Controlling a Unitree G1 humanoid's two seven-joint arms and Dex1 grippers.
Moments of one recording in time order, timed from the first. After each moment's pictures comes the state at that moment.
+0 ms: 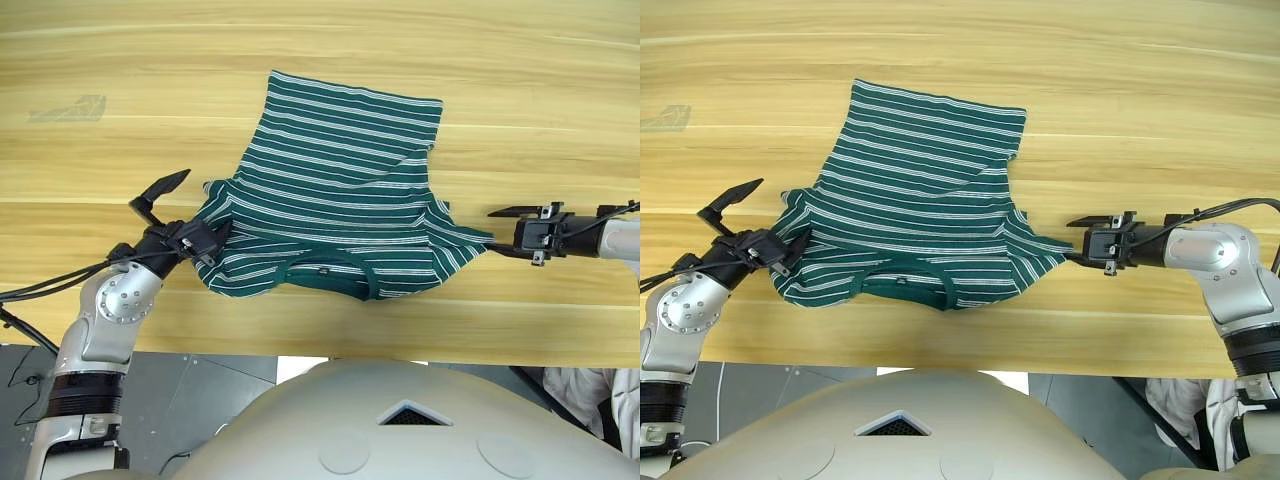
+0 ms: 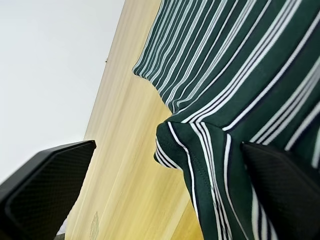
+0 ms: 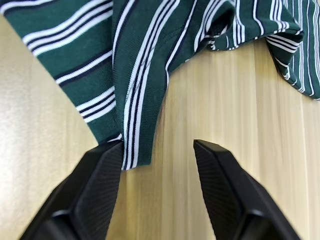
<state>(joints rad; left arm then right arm) 0.33 0.73 0.05 0.04 0.39 -0.40 -0.30 -0.01 -1.01 0.28 0.13 -0.05 -0.32 0.97</state>
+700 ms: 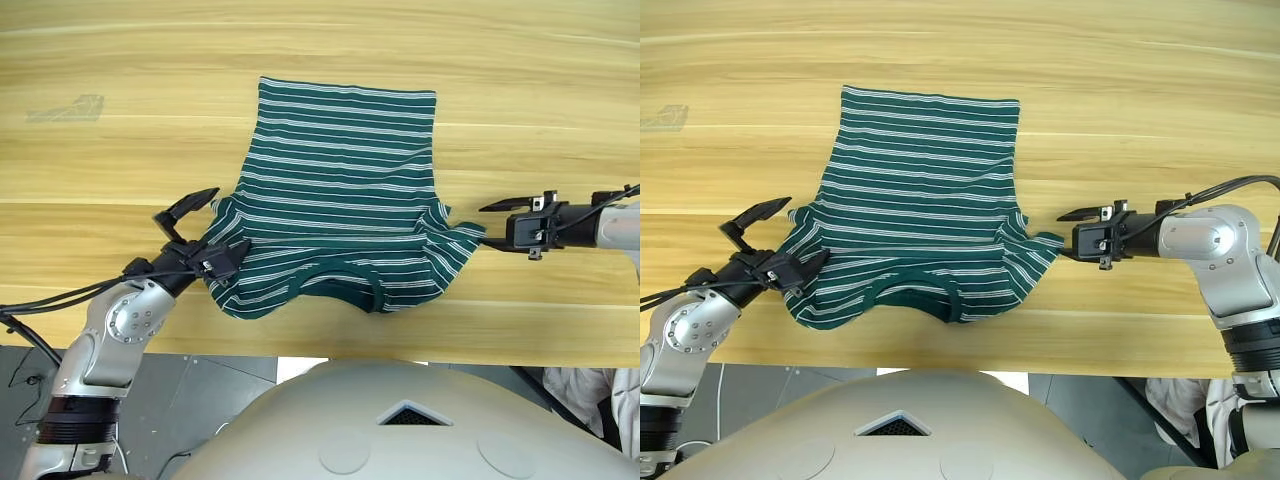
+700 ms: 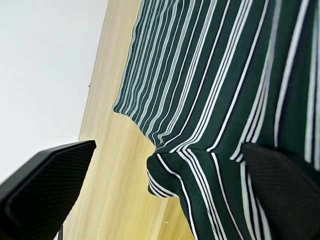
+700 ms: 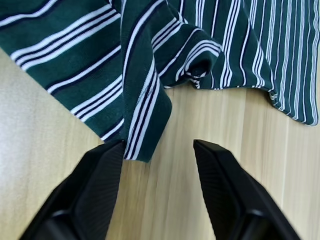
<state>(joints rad) 0.45 0.76 0.02 -0.18 0.43 -0.35 -0.34 -0.03 -1.01 0.23 -0.03 -0.10 -0.26 1.04</state>
